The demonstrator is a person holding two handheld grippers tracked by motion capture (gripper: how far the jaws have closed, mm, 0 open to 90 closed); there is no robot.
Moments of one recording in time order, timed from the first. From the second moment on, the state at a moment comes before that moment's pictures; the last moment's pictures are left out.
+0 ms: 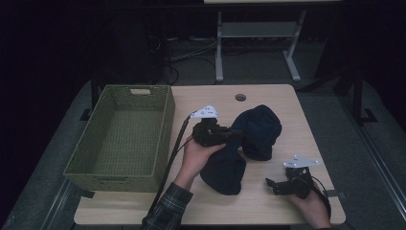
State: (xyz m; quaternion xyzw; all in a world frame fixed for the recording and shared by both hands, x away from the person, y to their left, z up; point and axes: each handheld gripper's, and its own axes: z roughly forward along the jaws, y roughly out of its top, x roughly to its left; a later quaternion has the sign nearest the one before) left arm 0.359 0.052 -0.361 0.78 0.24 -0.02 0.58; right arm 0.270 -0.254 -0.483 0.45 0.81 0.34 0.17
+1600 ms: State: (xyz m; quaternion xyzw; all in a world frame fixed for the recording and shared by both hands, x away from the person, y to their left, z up) left arm 0.375 0.104 -0.461 0.83 0.38 0.10 0.39; right arm 0.270 -0.254 -0.483 0.45 0.81 0.34 0.17
